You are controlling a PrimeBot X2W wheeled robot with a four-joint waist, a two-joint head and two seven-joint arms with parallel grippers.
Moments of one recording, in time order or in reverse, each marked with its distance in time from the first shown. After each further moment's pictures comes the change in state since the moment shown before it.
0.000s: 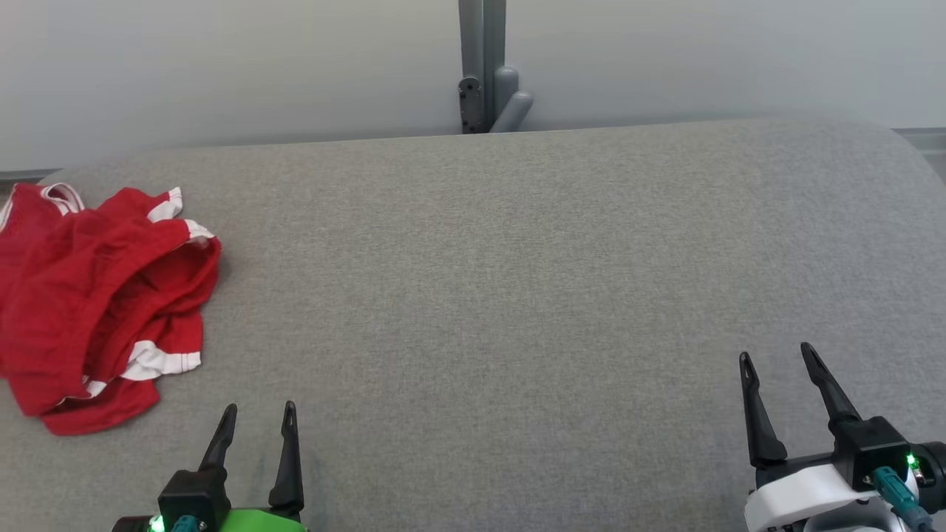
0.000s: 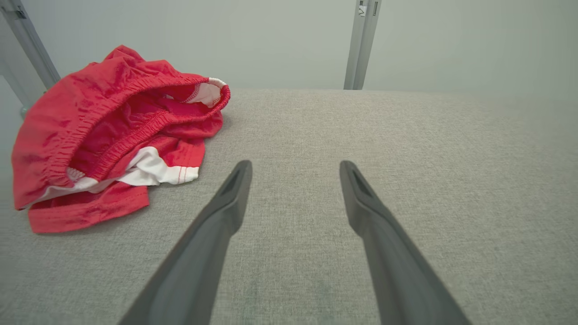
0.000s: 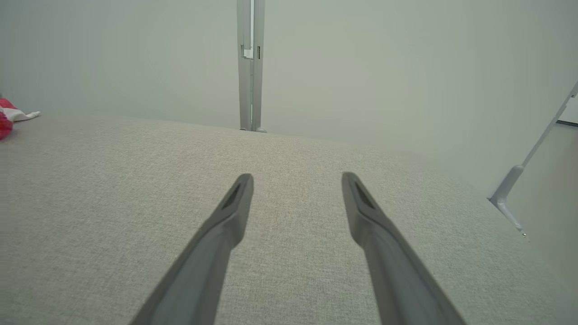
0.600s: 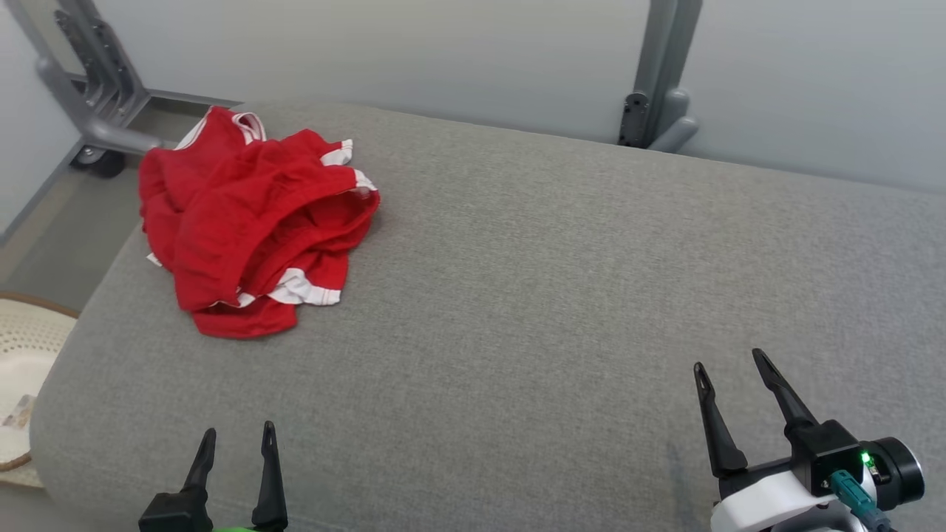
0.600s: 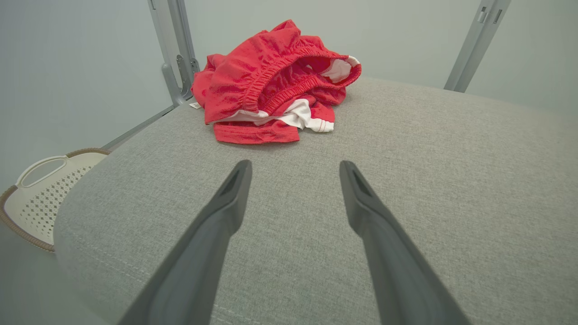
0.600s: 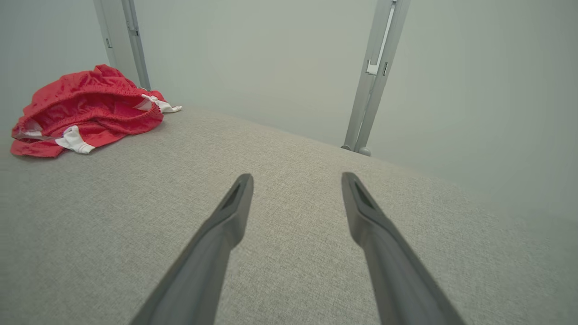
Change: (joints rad) left arm 0.038 0.000 0.023 -0.001 -0.030 0.032 0.000; right arm -0.002 0.000 0.091 0.014 -0.005 0.000 0.000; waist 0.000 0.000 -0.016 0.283
